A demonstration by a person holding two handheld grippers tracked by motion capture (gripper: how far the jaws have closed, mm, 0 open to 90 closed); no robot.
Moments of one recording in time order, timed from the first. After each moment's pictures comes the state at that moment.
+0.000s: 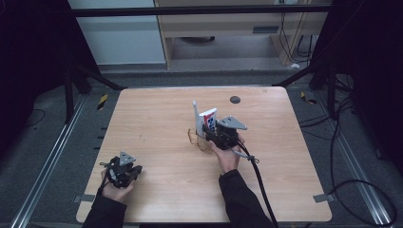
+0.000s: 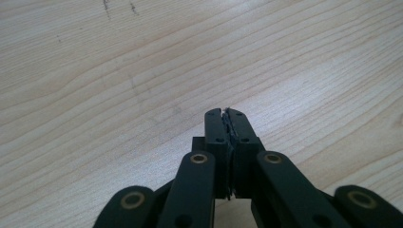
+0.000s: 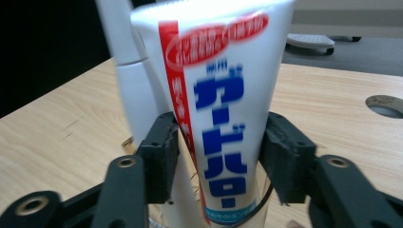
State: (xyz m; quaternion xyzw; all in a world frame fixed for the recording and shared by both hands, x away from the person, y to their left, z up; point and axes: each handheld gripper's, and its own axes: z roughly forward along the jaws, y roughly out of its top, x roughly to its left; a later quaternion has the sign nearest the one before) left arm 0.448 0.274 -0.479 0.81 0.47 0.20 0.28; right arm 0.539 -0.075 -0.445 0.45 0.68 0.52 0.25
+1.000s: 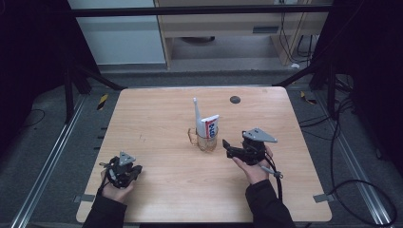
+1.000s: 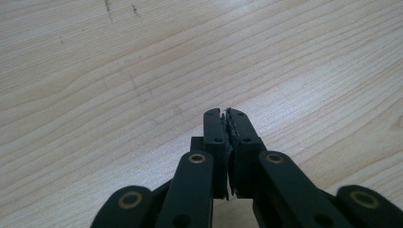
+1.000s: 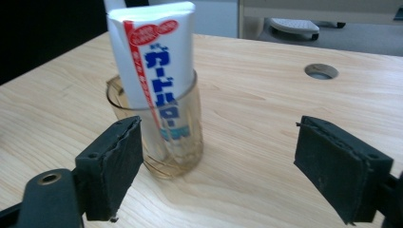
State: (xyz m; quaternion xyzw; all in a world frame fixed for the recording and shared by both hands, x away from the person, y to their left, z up) left arm 0.447 0.275 -0.478 0.81 0.47 0.21 0.29; right arm 0.485 -0.148 -0.436 0.46 0.70 0.49 0.25
